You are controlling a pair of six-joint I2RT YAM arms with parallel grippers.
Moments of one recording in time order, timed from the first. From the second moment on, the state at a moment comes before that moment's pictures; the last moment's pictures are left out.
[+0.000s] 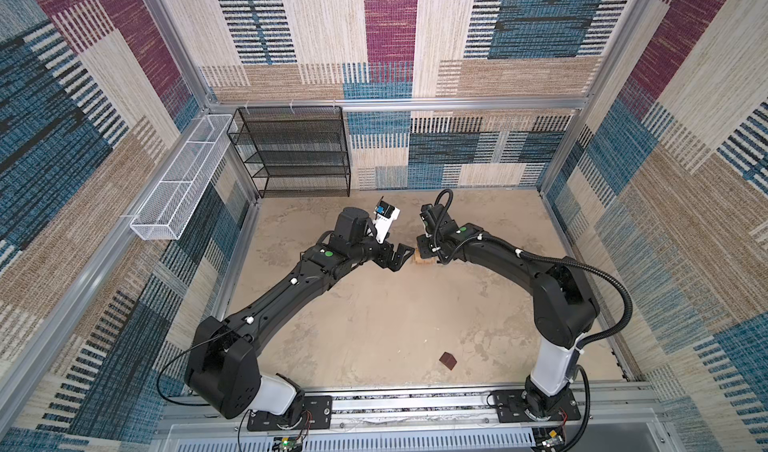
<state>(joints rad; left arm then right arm) -0.55 1.45 1.16 -0.25 0.34 -0.03 0.57 1.85 1.42 -0.51 0.17 0.28</state>
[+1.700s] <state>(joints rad) -0.55 1.46 1.16 -0.26 0.32 -0.02 0.56 1.82 1.45 -0.54 0.16 0.27</state>
